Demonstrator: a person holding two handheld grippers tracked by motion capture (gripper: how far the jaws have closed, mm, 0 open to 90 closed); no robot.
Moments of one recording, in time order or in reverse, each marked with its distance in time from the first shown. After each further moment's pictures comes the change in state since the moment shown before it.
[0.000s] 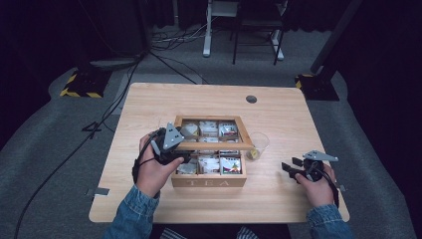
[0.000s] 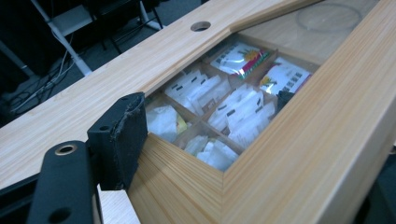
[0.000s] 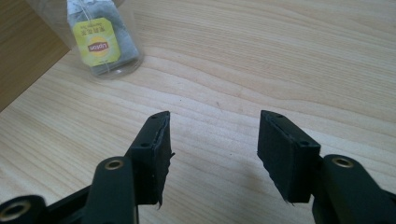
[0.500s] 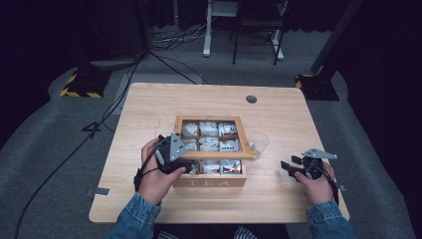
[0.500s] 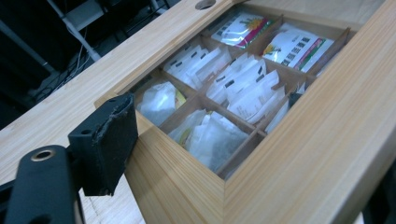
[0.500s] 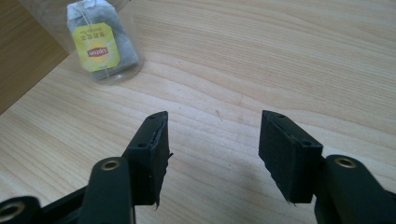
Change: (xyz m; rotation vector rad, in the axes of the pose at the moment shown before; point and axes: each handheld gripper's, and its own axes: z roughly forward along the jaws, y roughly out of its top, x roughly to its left) left arm -0.018 -0.016 0.003 0.054 0.066 0.060; right arm -0.002 0.005 0.004 -0.002 0.013 -0.011
